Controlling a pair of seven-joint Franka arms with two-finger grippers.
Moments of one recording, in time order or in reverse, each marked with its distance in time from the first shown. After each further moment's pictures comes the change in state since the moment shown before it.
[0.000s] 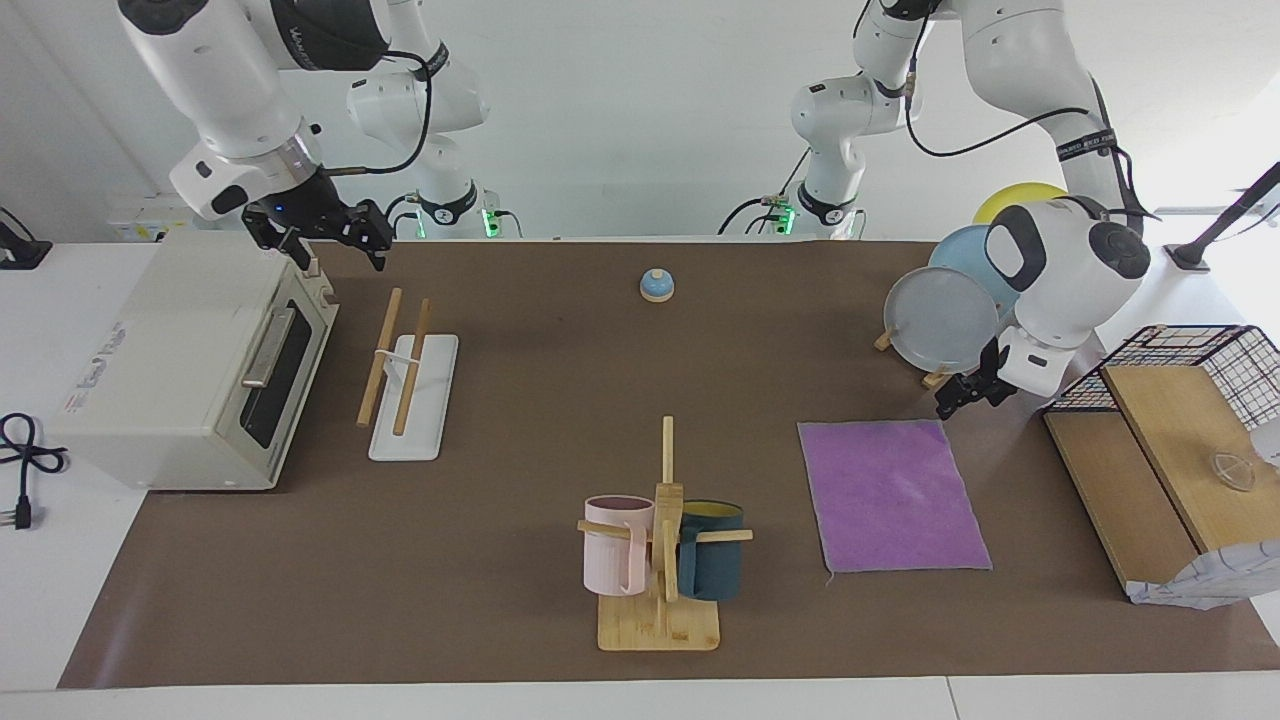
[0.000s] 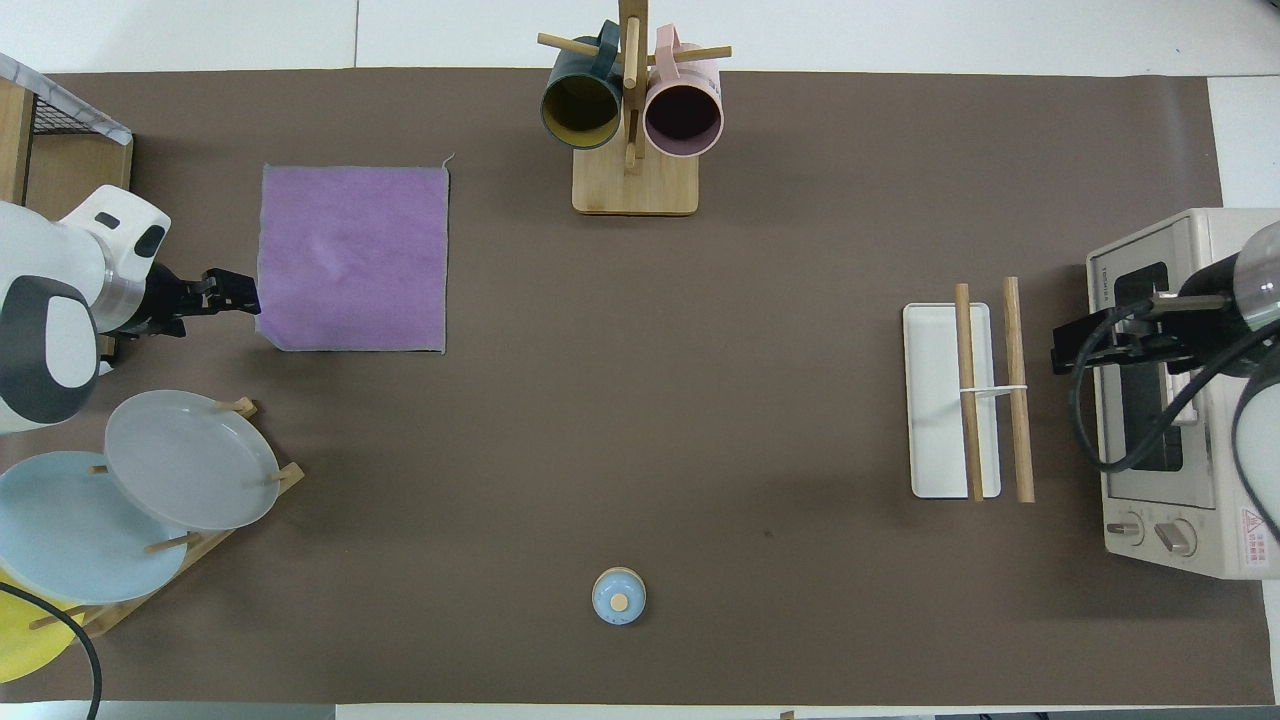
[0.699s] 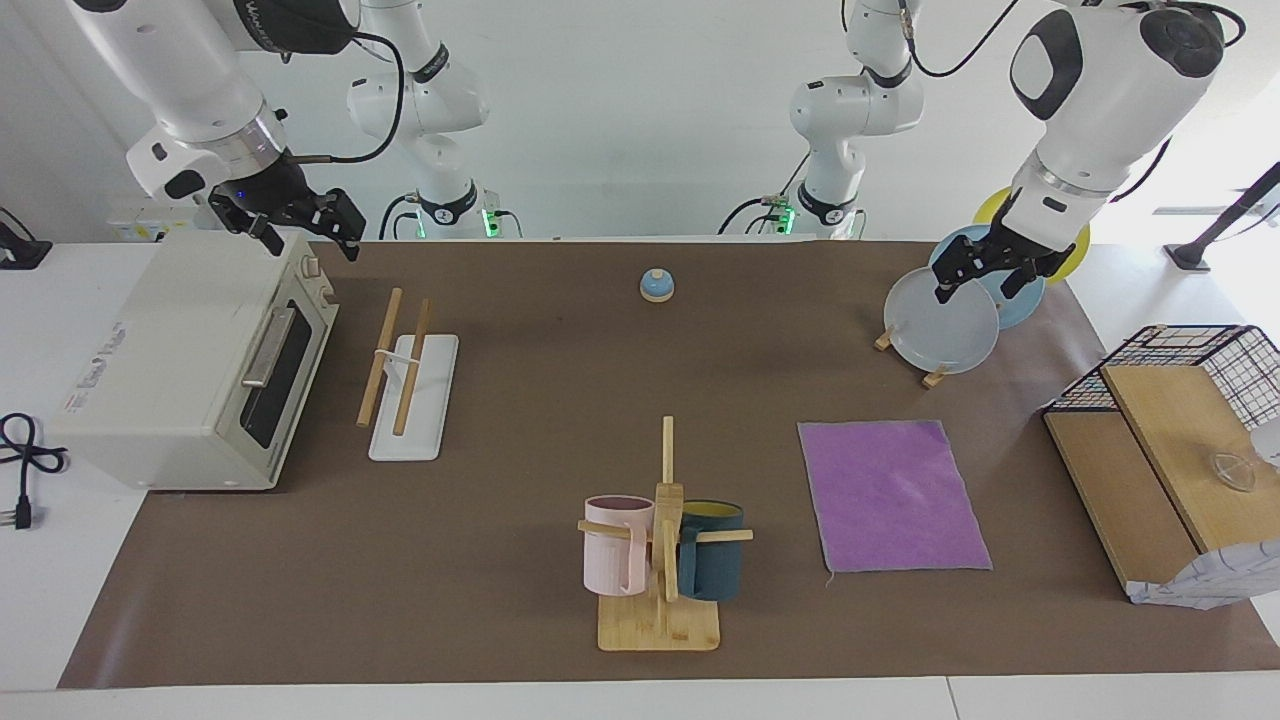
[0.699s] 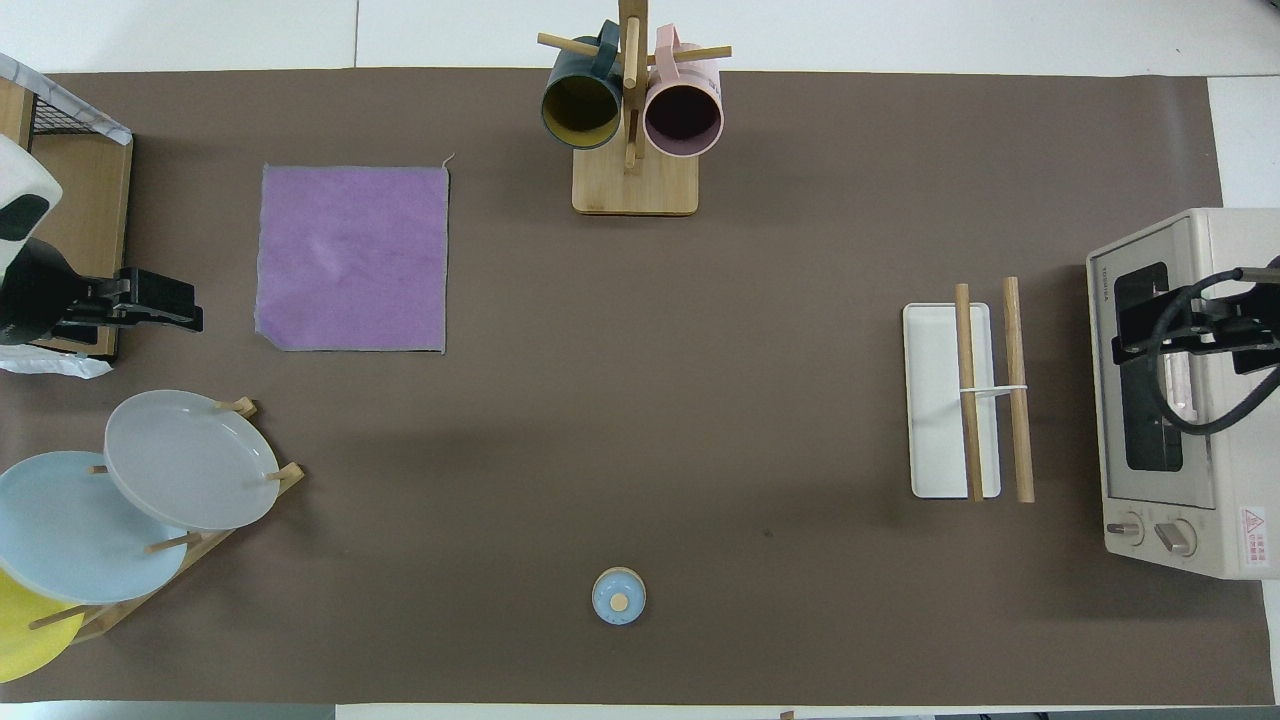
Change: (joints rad) left arm -0.097 -0.265 -0.001 0.229 0.004 -0.546 0.070; right arm -0.090 0.057 -0.006 0.161 -0.001 -0.140 0.018
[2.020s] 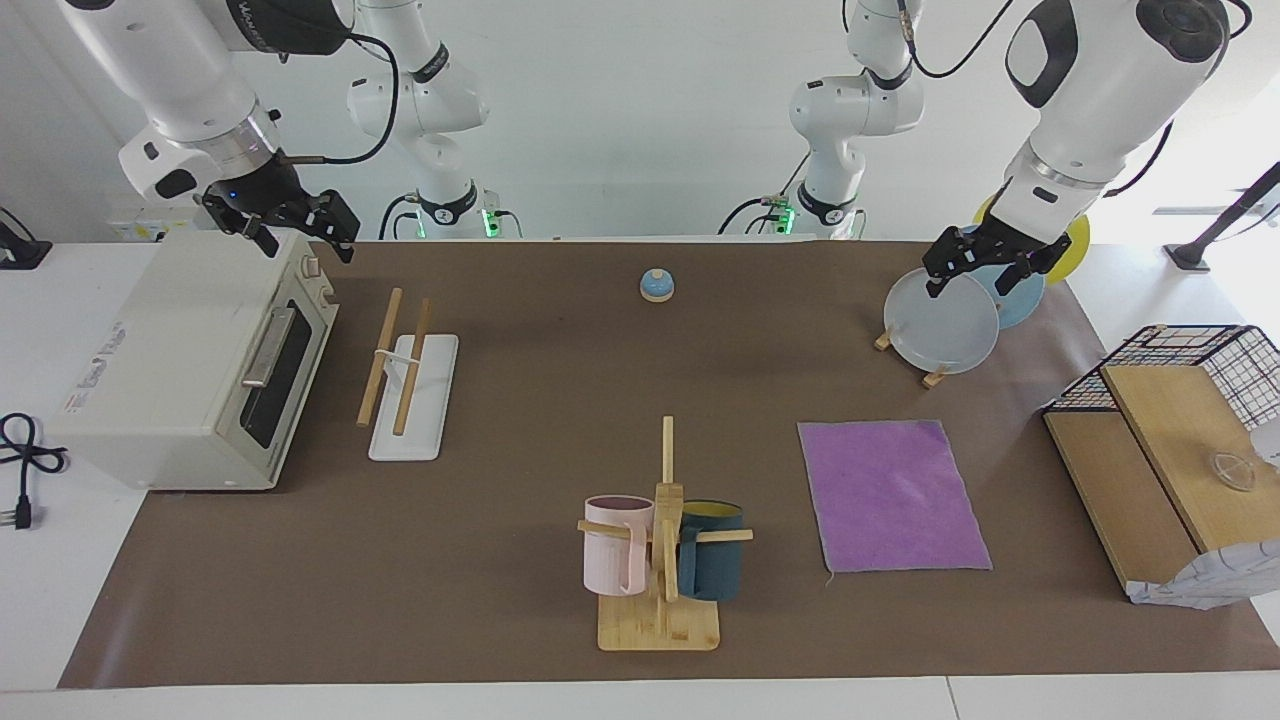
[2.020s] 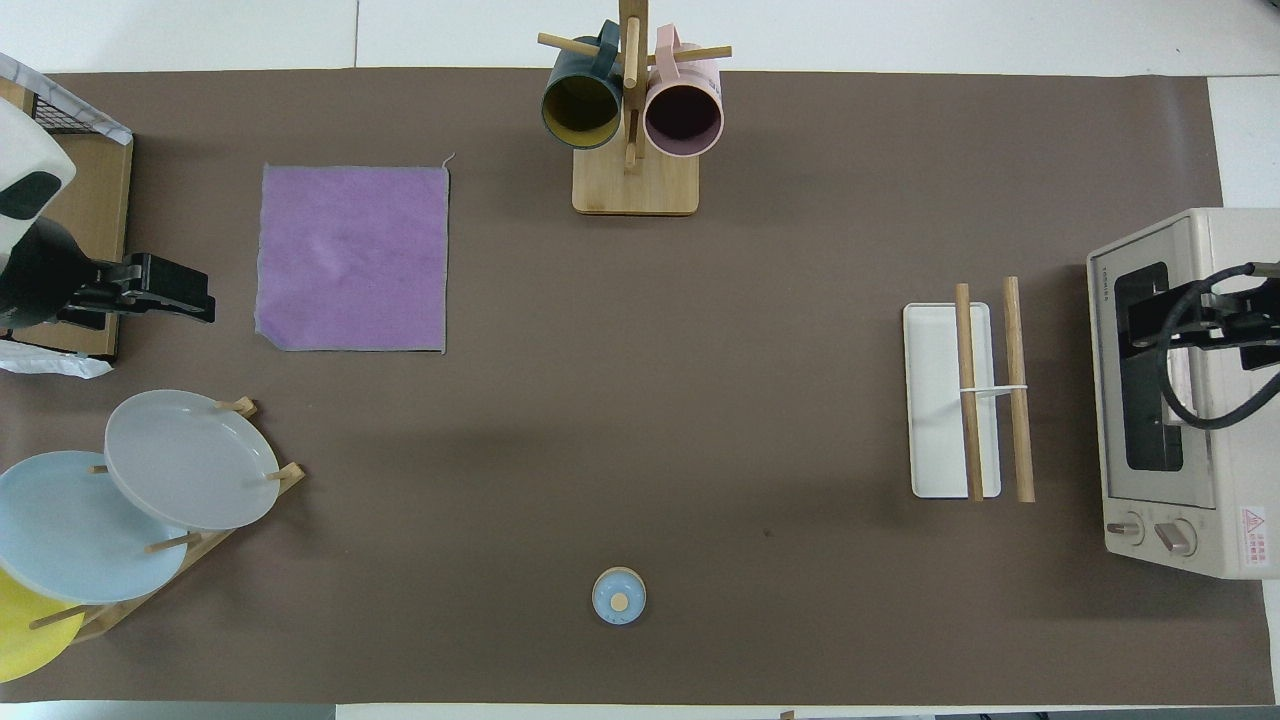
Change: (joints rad) left arm -0.037 0.036 -0.015 0.137 0.001 -0.121 0.005; right arm -0.001 0.000 -0.010 0.000 0.000 0.013 0.002
